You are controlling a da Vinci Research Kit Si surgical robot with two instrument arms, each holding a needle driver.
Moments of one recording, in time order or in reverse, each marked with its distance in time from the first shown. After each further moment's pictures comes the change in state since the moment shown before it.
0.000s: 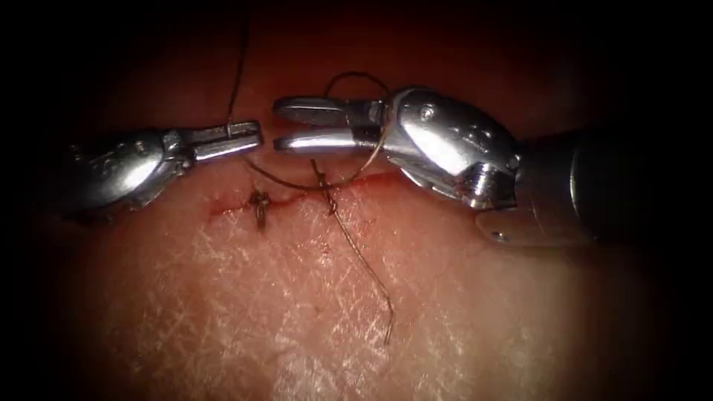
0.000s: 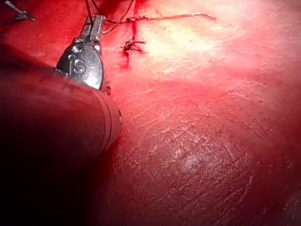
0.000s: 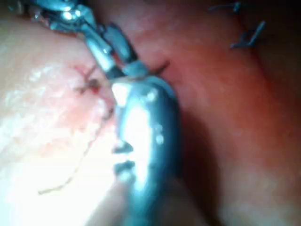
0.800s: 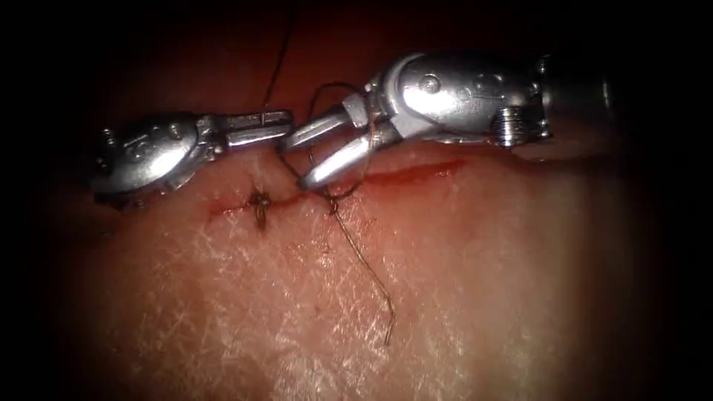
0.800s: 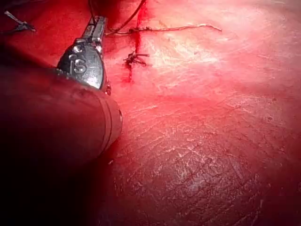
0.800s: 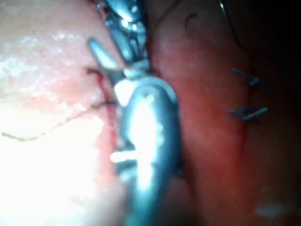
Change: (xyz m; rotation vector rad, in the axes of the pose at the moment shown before) right arm 0.003 0.000 0.001 0.597 -0.286 -0.192; left arm 0.000 -0.001 0.002 -0.030 0.003 -0.009
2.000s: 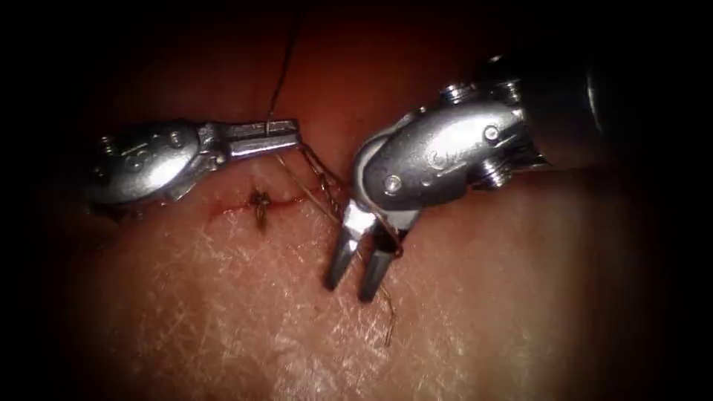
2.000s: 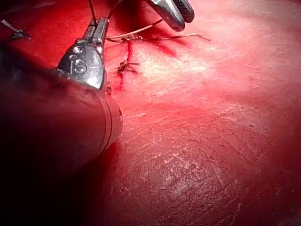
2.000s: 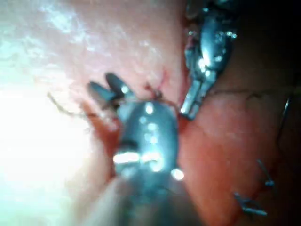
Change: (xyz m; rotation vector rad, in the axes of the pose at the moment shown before) right arm -0.001 -0.004 0.004 0.641 -0.531 -0.005; left arm 0.002 0.002 0.000 -0.012 -0.004 -0.016
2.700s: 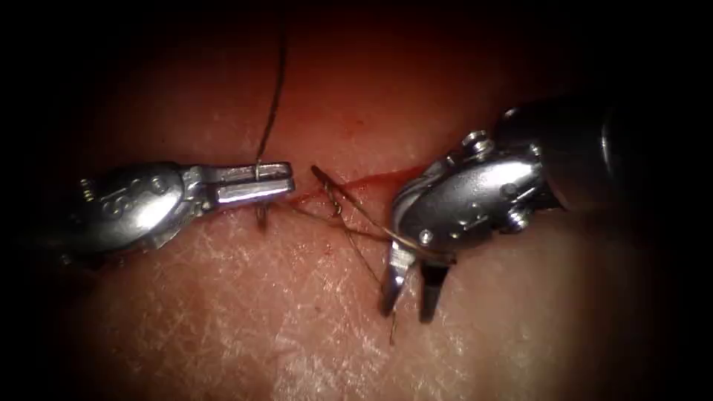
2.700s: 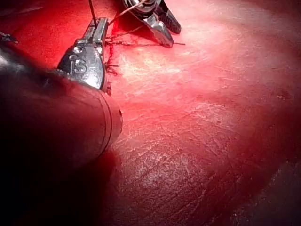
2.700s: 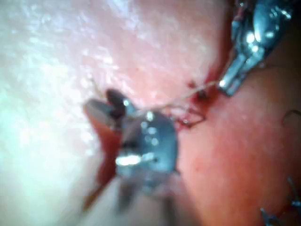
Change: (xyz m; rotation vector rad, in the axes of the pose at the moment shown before) right arm -0.003 -0.003 0.005 0.115 -0.178 0.036; left arm 0.002 0.004 -0.001 -0.024 0.004 -0.008
